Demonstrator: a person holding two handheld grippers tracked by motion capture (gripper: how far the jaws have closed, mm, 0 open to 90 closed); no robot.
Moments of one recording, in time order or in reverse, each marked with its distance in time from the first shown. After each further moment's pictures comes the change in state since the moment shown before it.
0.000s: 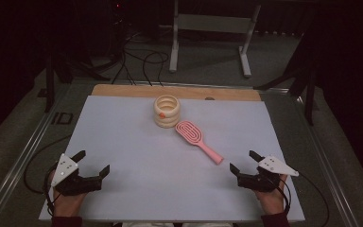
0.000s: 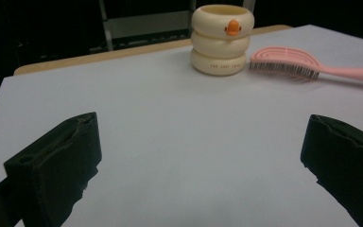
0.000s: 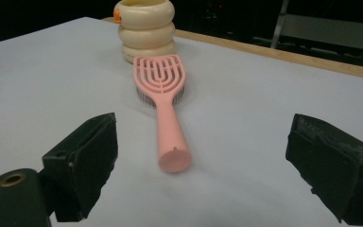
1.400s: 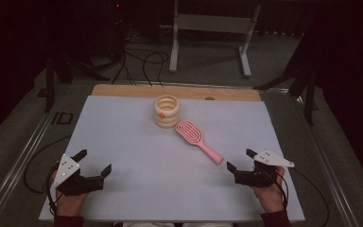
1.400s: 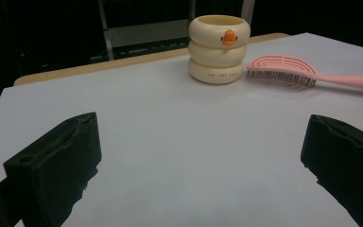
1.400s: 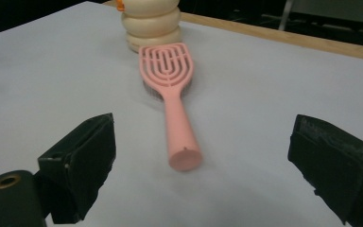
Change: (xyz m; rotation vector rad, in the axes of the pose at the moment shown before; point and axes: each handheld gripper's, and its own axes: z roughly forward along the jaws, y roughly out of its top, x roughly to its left) left arm -0.006 0.000 0.003 -0.016 -0.001 0.012; right arm 0.004 0.021 0.012 0.105 0.031 0.031
